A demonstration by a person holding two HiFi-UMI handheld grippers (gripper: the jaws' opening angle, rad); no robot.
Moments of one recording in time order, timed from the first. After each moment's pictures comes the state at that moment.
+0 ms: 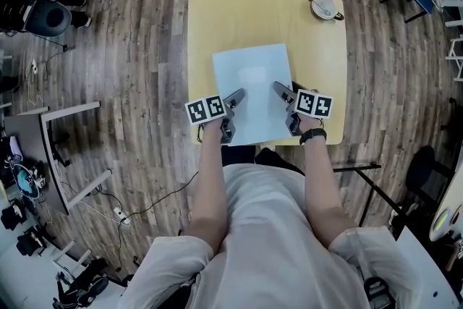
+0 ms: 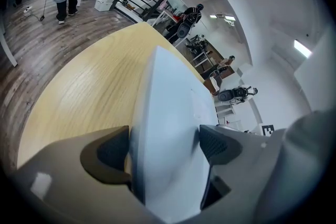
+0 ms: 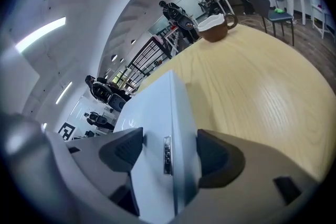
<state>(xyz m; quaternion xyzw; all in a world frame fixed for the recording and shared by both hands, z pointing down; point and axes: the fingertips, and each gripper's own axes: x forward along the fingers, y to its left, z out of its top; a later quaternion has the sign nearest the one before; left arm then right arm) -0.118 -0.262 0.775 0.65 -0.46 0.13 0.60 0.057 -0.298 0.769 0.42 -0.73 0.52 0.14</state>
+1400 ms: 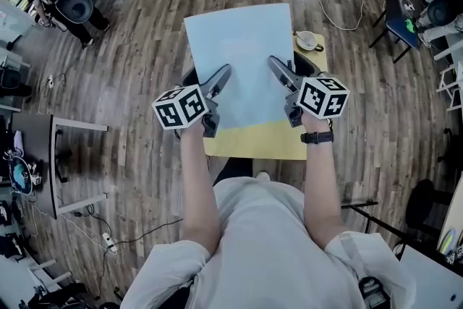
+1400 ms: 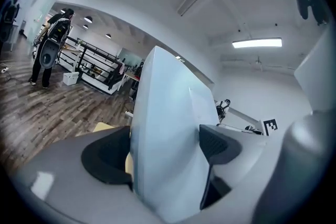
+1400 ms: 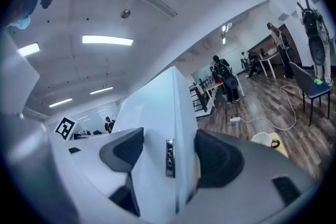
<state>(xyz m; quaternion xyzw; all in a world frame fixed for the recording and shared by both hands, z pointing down) -0.120 -0.309 0.458 0.80 -0.52 0.00 0.30 0.052 -0.340 0.437 0.40 -0.89 0.24 -0.01</state>
